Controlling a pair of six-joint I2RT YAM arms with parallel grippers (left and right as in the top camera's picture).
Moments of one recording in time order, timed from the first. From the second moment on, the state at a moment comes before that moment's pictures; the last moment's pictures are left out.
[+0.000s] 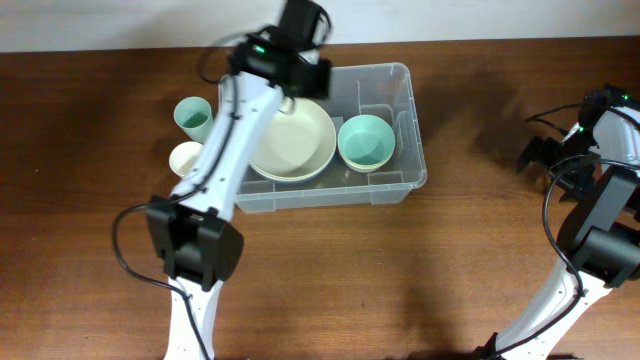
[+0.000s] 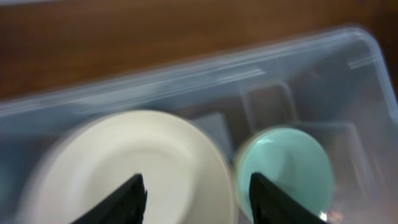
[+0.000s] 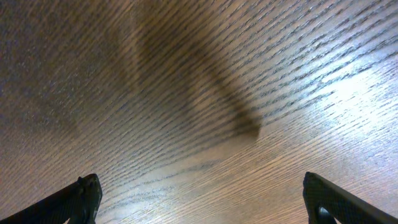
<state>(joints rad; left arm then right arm) -0.39 2.26 2.41 -1.14 -0.01 -0.23 -0.49 2.23 1.79 -1.19 -0.05 0.22</state>
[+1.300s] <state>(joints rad) 0.10 2.52 2.71 -1.45 0.03 -0.18 -0.49 2.23 1.79 -1.19 -0.05 0.22</state>
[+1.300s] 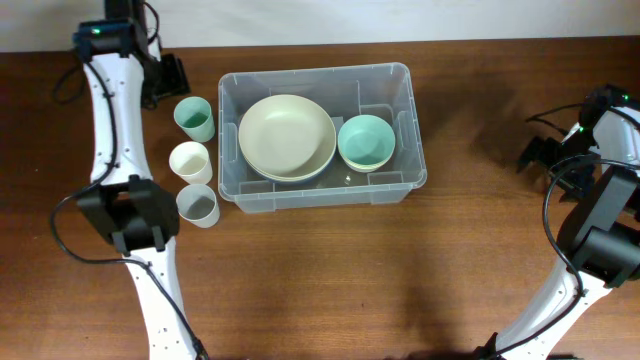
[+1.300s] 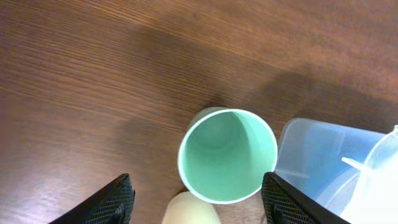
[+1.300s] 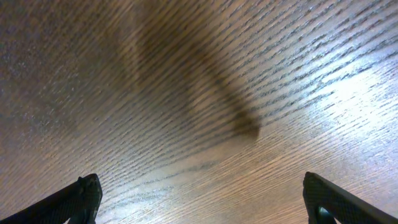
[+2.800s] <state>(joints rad) 0.31 2.51 3.09 -1.64 -0.04 -0.26 -0.49 2.23 1.79 -1.19 -0.05 0.22</state>
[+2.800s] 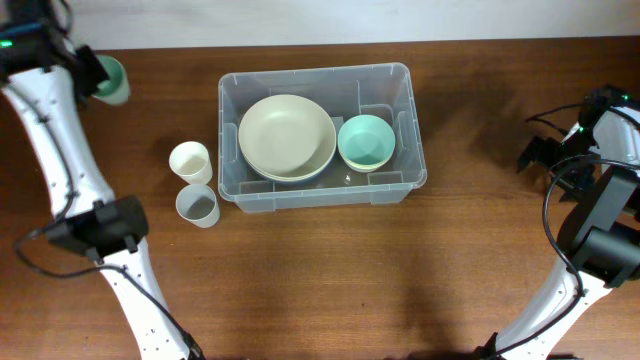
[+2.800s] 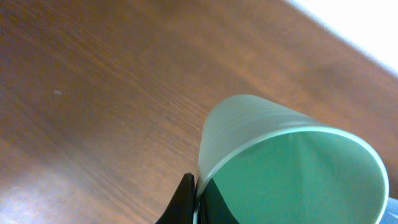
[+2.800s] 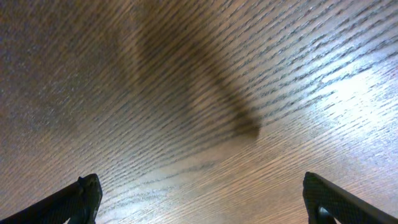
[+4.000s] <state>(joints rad) -0.43 2.33 2.64 -1.67 0.35 0.11 -0.49 2.23 1.79 -1.19 -0.05 0.22</state>
